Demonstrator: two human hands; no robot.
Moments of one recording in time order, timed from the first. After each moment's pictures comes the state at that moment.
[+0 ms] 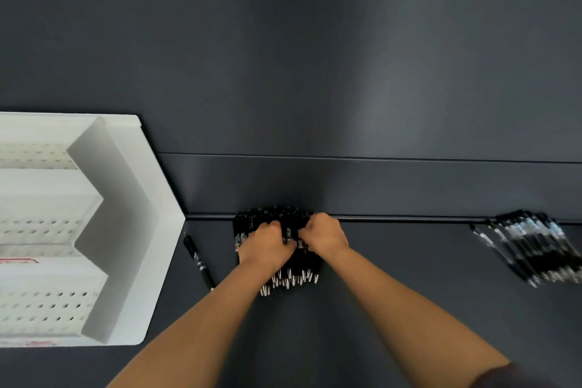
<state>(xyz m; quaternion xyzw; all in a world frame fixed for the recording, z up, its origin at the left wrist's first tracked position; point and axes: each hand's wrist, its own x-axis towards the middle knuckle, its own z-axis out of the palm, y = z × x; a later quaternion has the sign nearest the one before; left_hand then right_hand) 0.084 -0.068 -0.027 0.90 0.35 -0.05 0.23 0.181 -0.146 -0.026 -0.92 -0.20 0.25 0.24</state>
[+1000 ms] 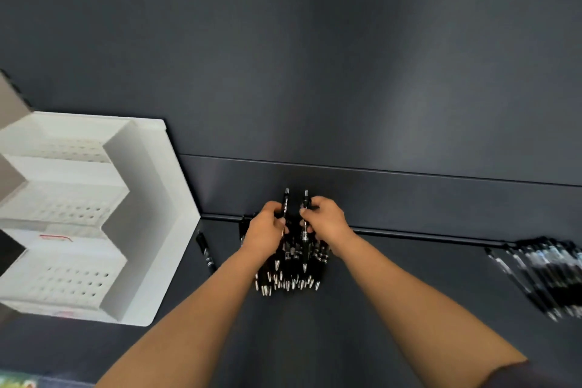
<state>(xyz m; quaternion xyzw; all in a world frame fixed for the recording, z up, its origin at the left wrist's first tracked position) 0.094 -0.064 -0.008 0.80 0.38 0.11 0.45 0.201 -0.147 -0.002 -0.82 -0.25 0.27 0.44</state>
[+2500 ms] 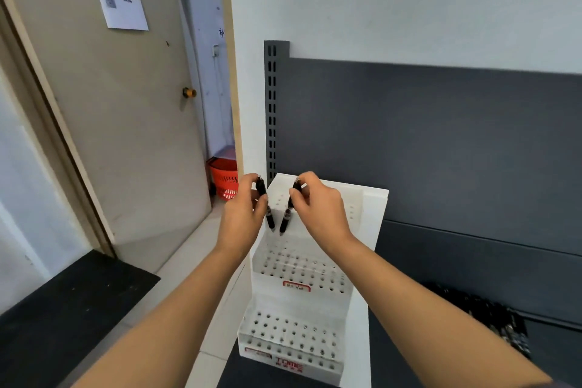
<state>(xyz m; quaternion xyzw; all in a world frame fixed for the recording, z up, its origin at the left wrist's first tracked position) -0.209 0.210 0.119 0.79 0.34 0.44 0.27 -0.096 0.125 0.142 -0.75 -0.51 -0.03 0.43</state>
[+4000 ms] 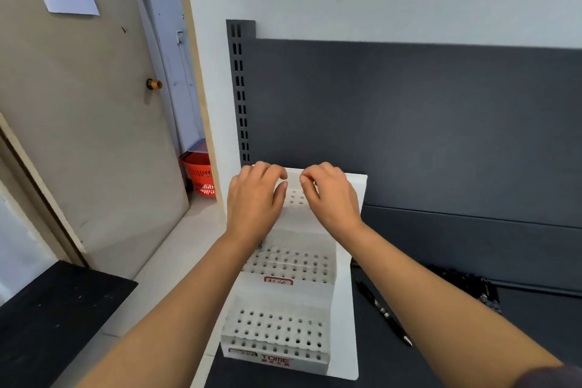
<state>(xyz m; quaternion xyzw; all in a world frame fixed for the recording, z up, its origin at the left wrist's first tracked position) -0.170 0.198 0.132 0.88 0.27 0.40 0.03 -0.049 0.116 0.129 -0.78 -0.51 -0.14 0.34</state>
